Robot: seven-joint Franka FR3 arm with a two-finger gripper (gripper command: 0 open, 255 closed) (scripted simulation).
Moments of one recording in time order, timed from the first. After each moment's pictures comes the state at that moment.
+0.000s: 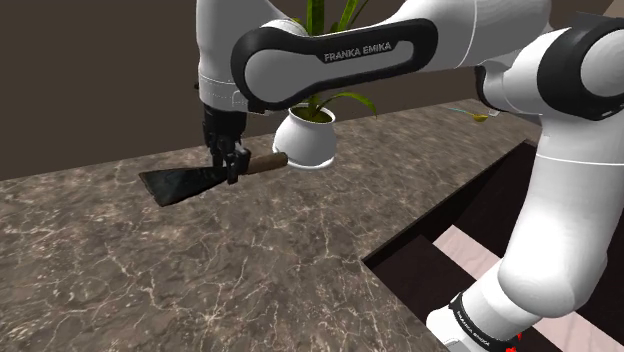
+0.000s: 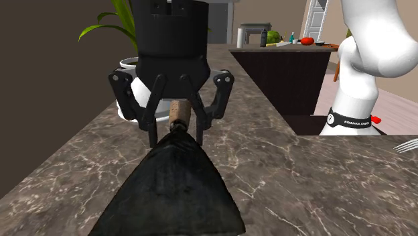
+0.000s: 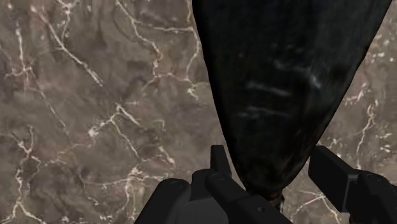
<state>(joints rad) -0.10 0.43 0.88 -1.66 -0.39 1.95 2.31</state>
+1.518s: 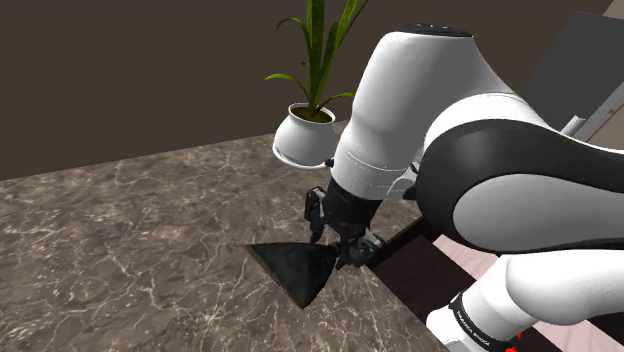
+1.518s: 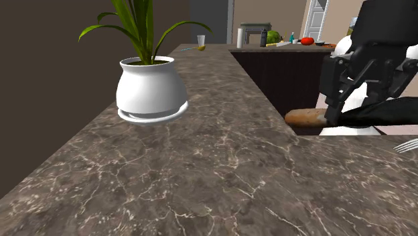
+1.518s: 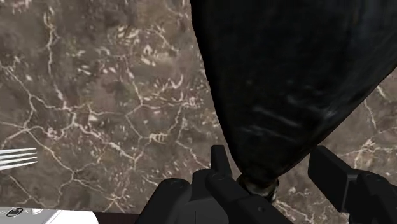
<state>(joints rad) 0.03 -0.68 0.79 -2.51 0.47 1.98 1.96</state>
